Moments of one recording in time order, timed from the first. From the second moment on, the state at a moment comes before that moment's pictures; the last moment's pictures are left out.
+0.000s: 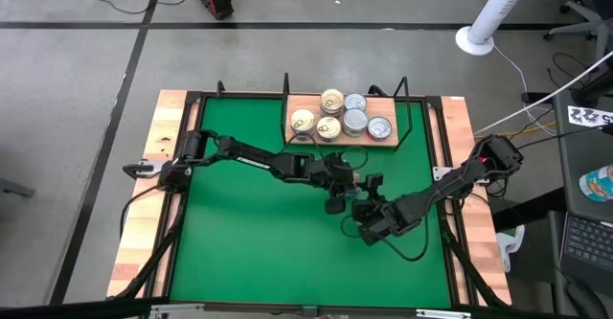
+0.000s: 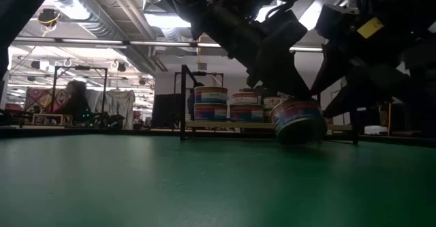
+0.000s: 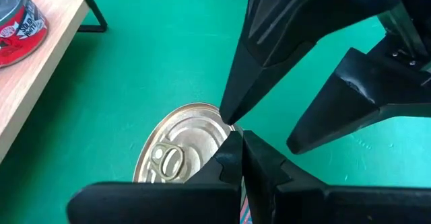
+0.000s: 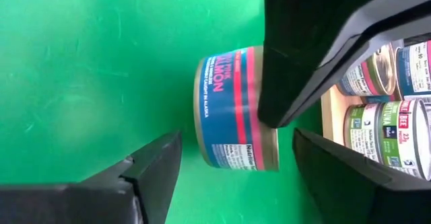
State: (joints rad) left arm -0.01 2.12 1.49 -0.02 -0.07 -0.05; right arm 0.52 1.62 0.90 -0.63 0.79 0.26
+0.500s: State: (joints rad) left arm -0.01 2.12 1.49 -0.02 -0.07 -0.05; right arm 0.50 1.73 0.90 -0.61 0.91 0.26
